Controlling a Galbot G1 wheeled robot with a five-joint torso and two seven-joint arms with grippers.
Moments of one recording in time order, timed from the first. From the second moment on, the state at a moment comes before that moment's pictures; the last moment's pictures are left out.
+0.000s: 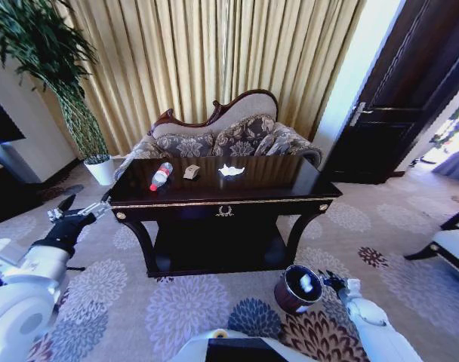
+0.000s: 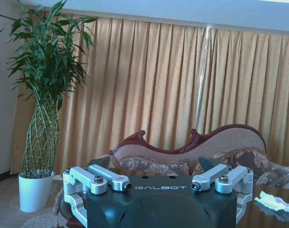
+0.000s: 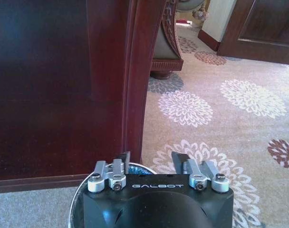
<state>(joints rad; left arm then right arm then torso) 1.67 -1.00 -1.14 -2.50 -0.97 0.38 -0.27 -1.34 1.06 0.72 1.19 0.34 -0.12 -0.18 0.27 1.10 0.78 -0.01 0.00</state>
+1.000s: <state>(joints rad) 1.67 -1.00 -1.13 -2.50 -0.97 0.38 -0.27 -1.43 1.02 0.78 1.48 0.56 -0.12 -0.19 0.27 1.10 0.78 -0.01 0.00</state>
